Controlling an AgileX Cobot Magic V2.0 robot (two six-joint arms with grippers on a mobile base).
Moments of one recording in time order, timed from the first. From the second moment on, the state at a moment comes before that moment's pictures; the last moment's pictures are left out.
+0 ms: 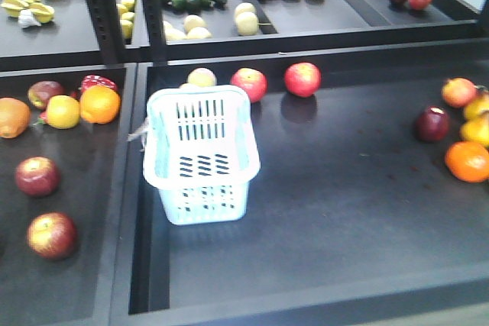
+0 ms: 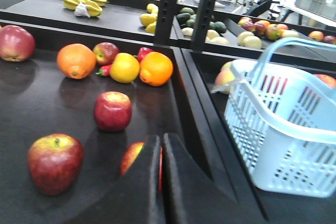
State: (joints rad) left arm 0.09 -0.01 0.02 -0.06 0.23 -0.16; right arm -0.05 -0.01 0.03 -0.04 0.12 0.15
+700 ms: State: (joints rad) left arm 0.09 -0.01 0.02 -0.06 0.23 -0.16; right arm -0.05 -0.01 0.03 -0.04 0.12 0.15
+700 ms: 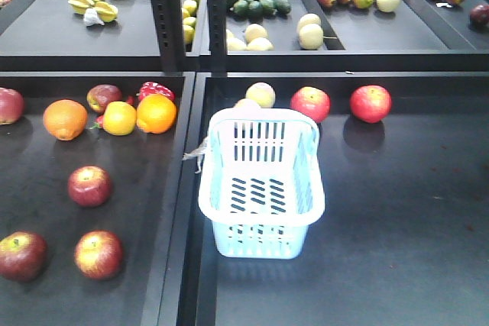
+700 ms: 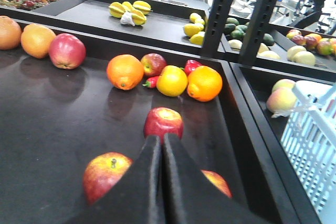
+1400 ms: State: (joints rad) left arm 0.09 -0.01 0.02 -0.06 0.23 -0.16; right arm -0.05 -0.01 0.03 -0.04 0.12 0.15
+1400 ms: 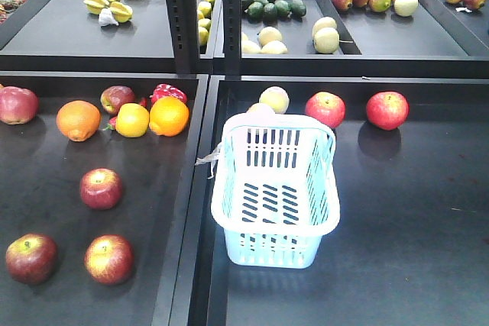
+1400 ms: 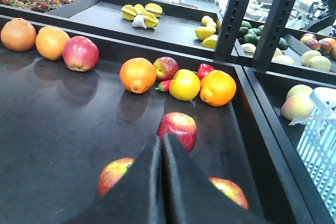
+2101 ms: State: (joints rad) left arm 0.09 -0.01 0.02 -0.06 0.23 -0.16; right arm -0.05 -0.01 0.03 -0.04 0.12 0.15
